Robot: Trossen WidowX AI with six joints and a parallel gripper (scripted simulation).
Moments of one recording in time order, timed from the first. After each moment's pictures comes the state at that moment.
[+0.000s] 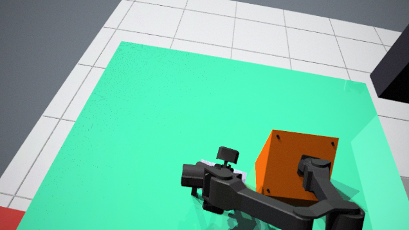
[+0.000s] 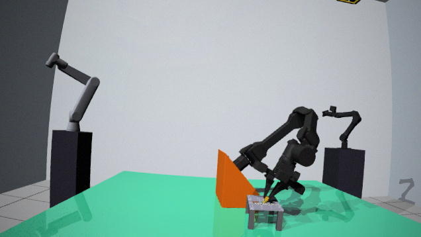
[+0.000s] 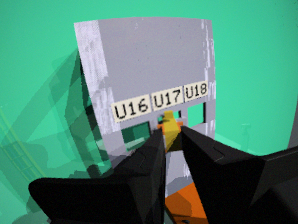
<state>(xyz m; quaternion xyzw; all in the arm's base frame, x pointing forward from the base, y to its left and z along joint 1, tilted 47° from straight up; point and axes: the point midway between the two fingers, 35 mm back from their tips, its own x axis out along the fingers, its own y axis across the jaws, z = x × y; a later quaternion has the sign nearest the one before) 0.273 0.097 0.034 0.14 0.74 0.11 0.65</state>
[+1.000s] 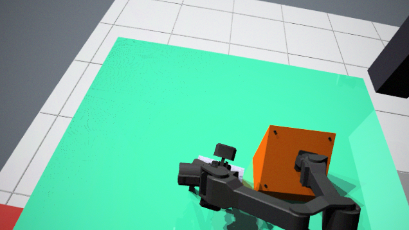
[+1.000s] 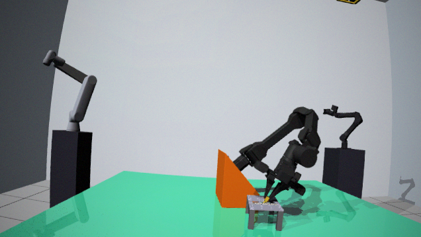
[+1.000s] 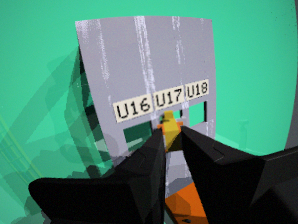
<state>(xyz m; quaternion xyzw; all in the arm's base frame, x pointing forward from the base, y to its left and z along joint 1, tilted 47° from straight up) 0.273 0.099 0.035 0.14 0.74 0.10 0.65</state>
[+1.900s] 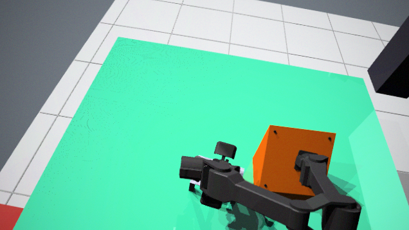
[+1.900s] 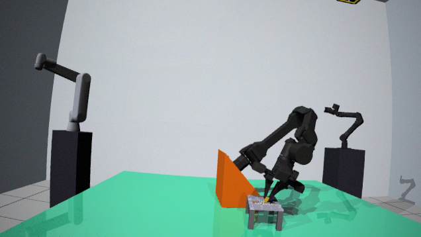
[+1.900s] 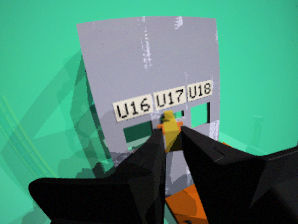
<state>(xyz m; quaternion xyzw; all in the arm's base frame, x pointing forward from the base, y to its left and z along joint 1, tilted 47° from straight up) 0.273 0.097 0.034 0.17 0.73 0.13 0.65</state>
